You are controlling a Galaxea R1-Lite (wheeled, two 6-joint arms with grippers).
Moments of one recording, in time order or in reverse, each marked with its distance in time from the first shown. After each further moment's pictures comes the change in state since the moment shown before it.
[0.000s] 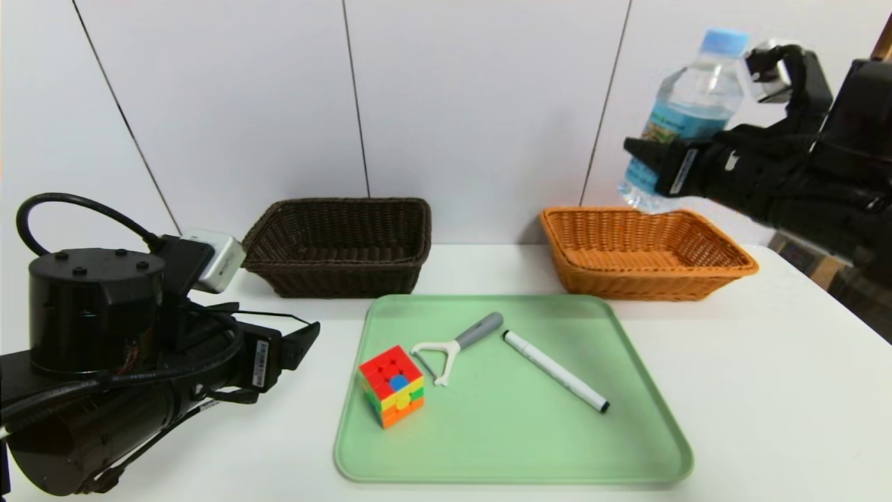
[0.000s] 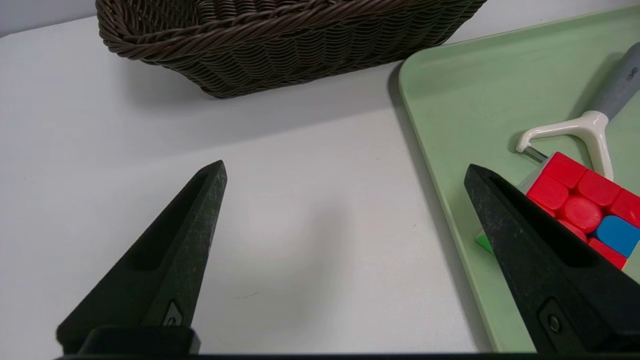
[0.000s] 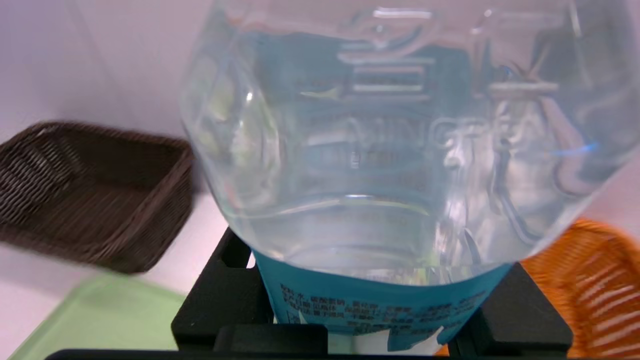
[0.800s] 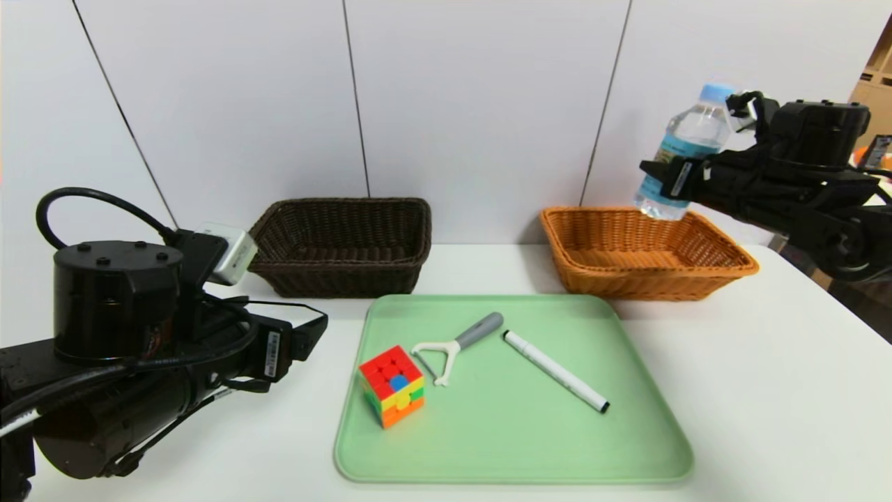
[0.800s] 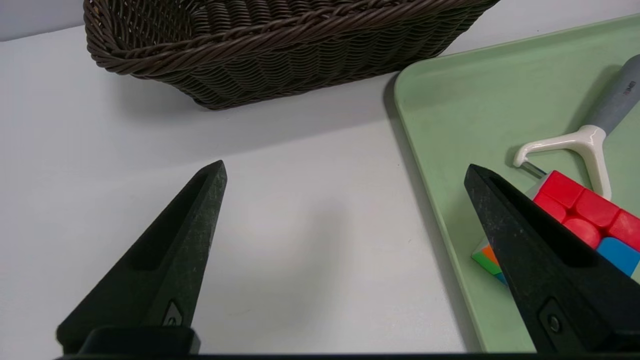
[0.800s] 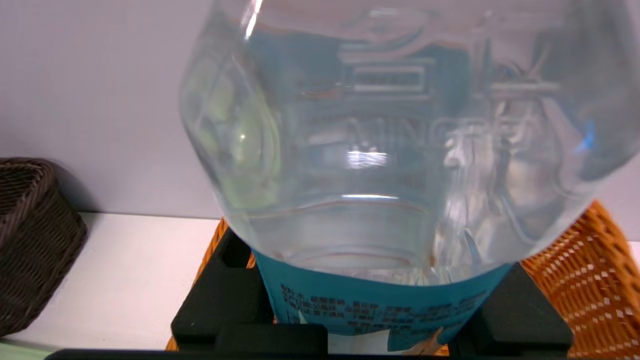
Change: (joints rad) left arm -0.001 0.043 -0.028 -0.023 -0.005 -0.001; right arm -0.211 0.289 -0.154 -0.008 0.116 0.111
